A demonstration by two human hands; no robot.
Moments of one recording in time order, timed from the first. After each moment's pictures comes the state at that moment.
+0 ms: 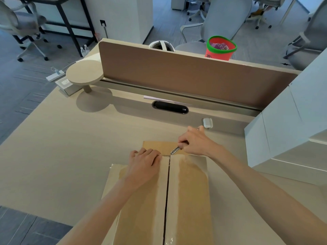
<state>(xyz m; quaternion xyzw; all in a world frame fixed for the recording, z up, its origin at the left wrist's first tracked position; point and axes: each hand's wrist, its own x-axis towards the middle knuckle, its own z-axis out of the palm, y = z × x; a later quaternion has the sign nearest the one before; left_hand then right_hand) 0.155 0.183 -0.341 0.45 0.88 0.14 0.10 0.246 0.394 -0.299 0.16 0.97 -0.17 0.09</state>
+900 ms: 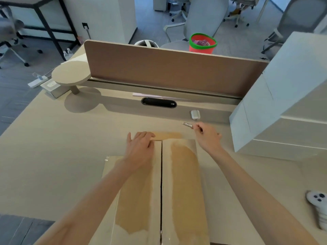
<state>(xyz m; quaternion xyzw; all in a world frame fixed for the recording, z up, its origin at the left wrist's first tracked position) 0.150 0.199 -0.325 0.45 0.87 0.18 0.12 0.312 0.385 -0.307 0.48 0.83 -0.26 -0.13</state>
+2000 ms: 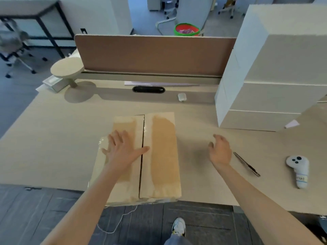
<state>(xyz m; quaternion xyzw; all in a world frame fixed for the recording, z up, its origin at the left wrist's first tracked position) 0.256 0.130 -0.314 0.27 0.94 0.06 0.20 0.498 0.336 -0.375 0.59 0.76 -0.23 -0.12</state>
